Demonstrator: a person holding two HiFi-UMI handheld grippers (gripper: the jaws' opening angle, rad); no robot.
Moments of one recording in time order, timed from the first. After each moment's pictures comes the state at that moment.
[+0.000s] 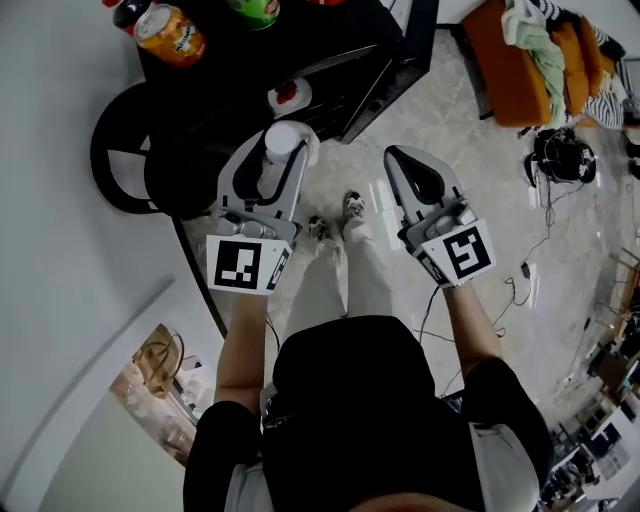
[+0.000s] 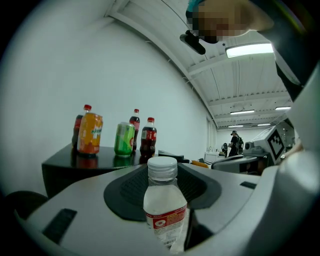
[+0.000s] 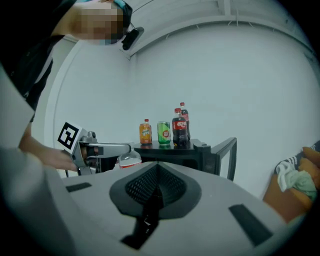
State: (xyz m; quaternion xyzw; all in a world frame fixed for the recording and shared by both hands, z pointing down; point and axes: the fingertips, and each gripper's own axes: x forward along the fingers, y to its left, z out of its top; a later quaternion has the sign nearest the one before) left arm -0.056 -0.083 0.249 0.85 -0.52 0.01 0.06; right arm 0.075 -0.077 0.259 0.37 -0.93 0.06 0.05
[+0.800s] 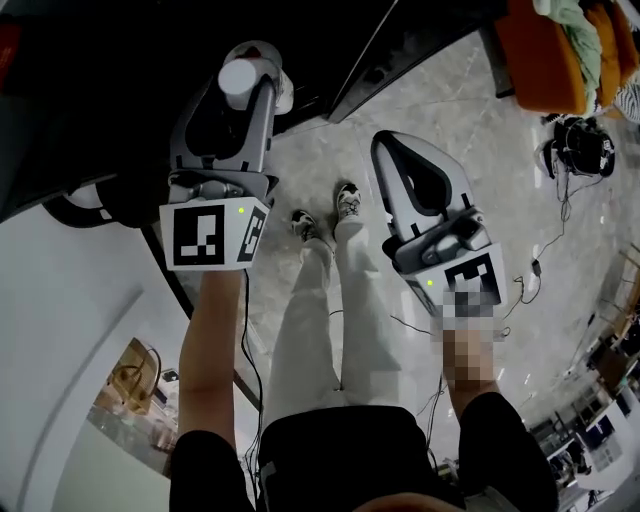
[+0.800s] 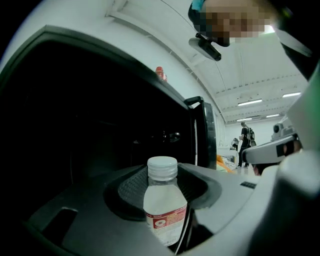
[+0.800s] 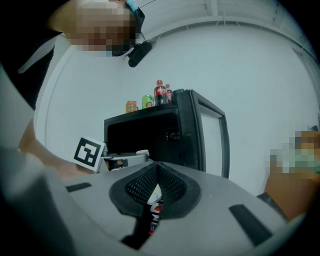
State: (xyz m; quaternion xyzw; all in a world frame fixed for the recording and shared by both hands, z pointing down) left arm -0.034 -0.187 0.439 0.82 -0.57 0.01 0.05; right arm 0.096 -0.125 0.419 0.39 -0.92 0.06 0.04
